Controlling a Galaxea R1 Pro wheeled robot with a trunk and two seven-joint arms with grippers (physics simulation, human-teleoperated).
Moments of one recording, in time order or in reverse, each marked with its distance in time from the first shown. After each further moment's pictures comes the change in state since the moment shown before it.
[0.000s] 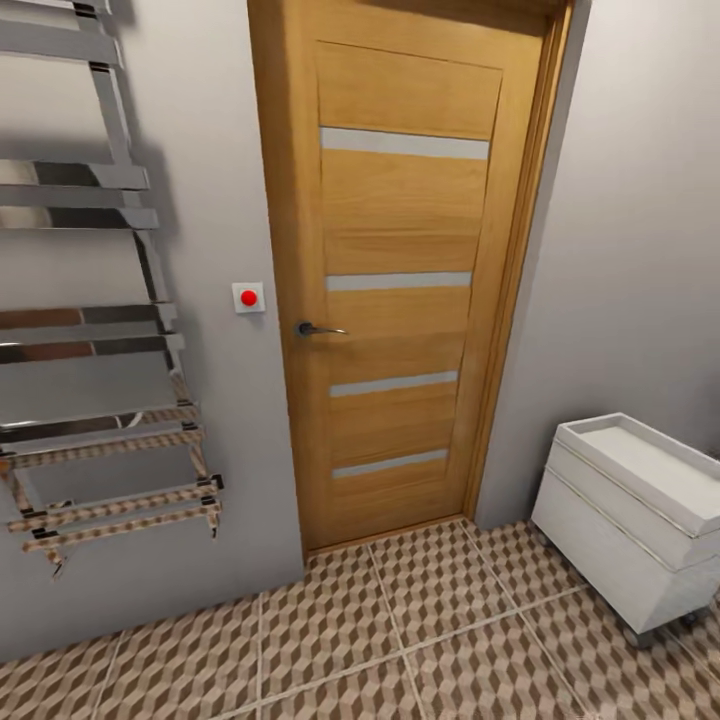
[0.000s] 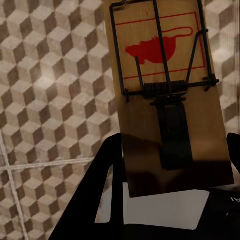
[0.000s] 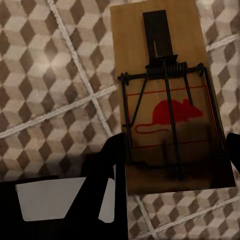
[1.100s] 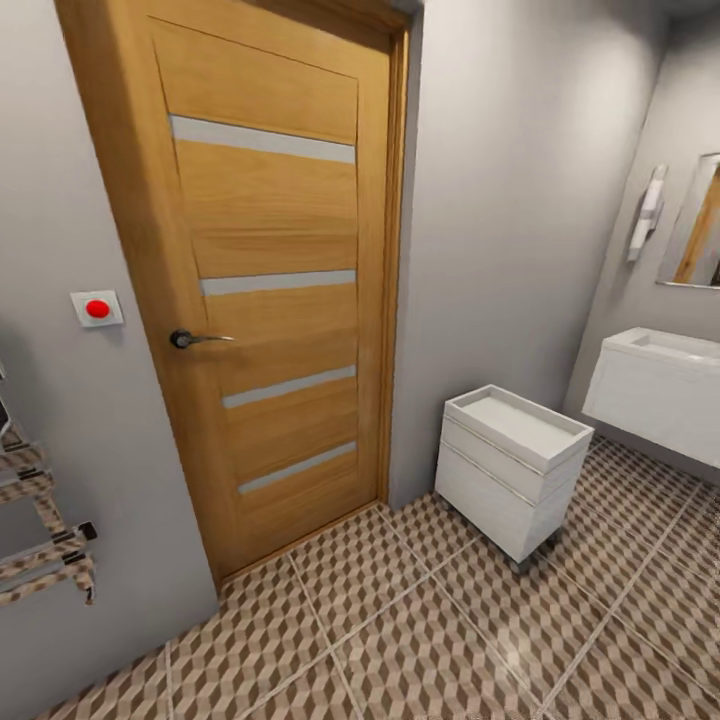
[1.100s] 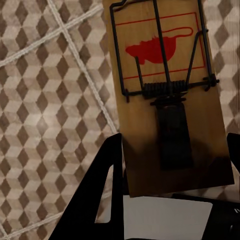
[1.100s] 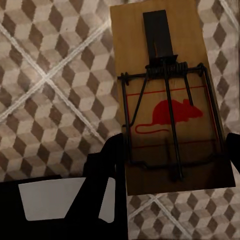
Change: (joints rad) left arm 0.002 0.002 -0.004 -0.001 -0.018 -0.049 -0.008; right arm 0.000 0.002 0.000 0.000 -0.001 0.000 0.005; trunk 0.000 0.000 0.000
